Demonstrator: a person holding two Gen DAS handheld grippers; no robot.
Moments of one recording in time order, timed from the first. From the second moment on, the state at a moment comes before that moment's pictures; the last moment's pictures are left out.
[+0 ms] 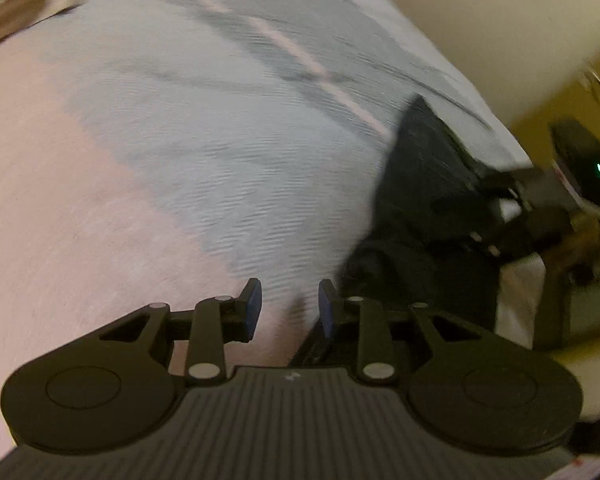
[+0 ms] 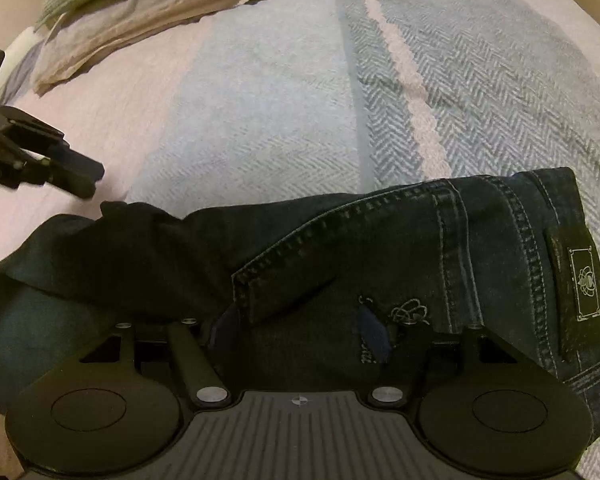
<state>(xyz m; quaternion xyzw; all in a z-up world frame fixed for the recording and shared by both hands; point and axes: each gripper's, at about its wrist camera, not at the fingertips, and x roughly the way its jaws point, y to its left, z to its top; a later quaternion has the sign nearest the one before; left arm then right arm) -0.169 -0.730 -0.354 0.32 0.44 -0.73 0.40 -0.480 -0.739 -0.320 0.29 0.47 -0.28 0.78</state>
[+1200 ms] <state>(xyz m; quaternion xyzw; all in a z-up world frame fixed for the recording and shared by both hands) -0.134 -0.771 -0.380 0.25 0.48 -0.72 0.44 -0.501 -0.746 -0.305 0.34 0.41 -0.38 0.76</state>
